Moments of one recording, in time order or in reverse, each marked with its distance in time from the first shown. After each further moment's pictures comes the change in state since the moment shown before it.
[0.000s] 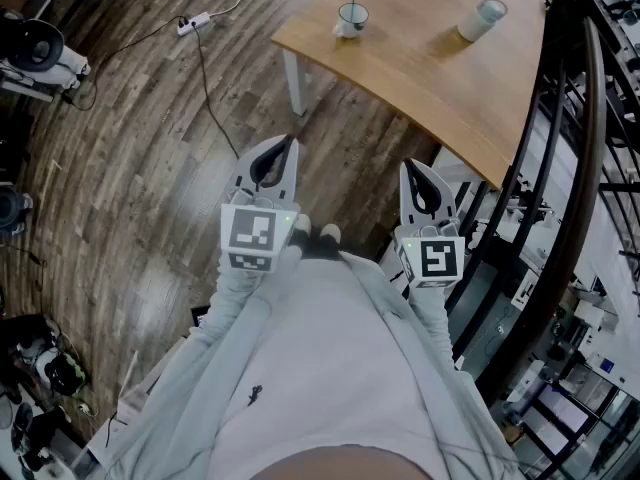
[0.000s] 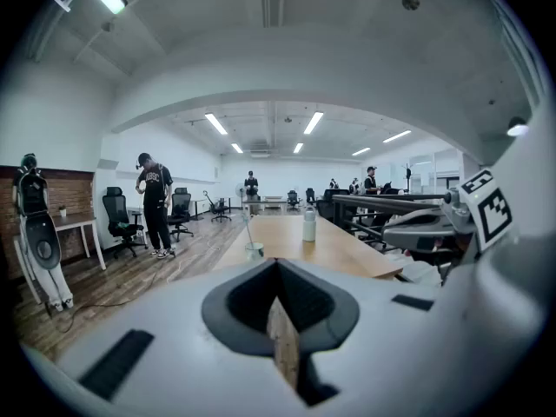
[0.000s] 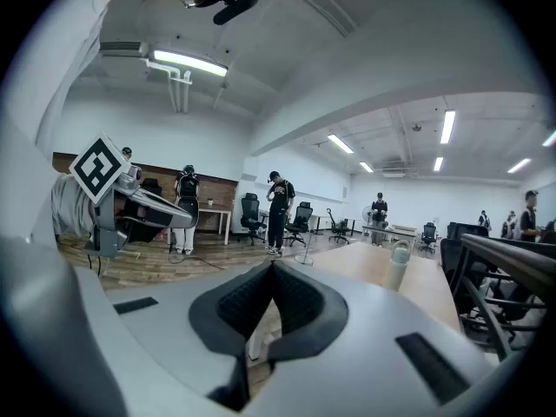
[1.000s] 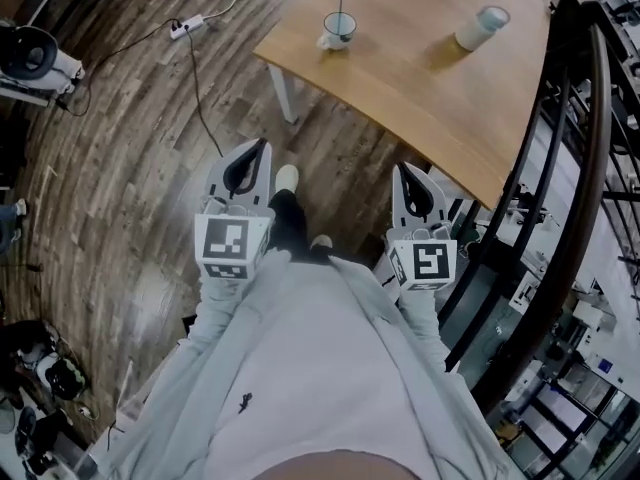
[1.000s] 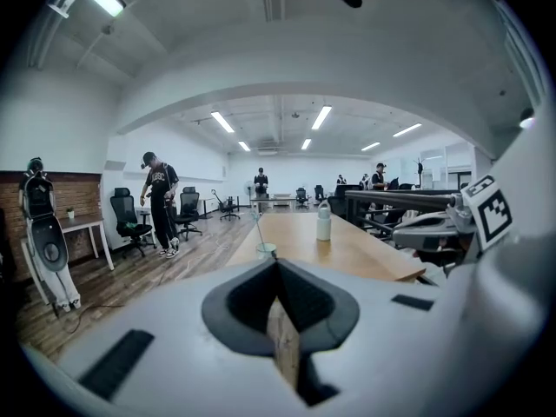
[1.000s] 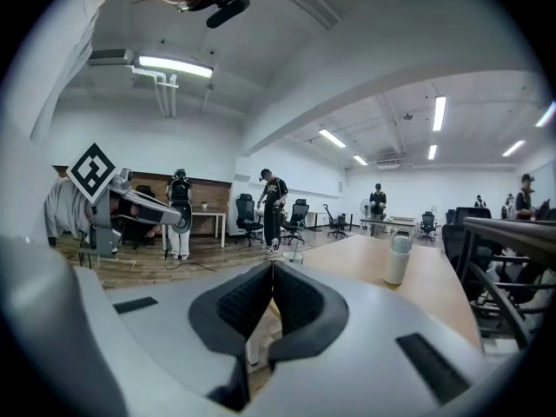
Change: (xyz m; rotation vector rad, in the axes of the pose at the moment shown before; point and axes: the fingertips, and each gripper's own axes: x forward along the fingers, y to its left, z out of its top) left arm 0.031 0.031 -0.006 0.000 0.012 0.034; right arm 0.032 -0.028 -0.022 0.066 0.002 -0.035
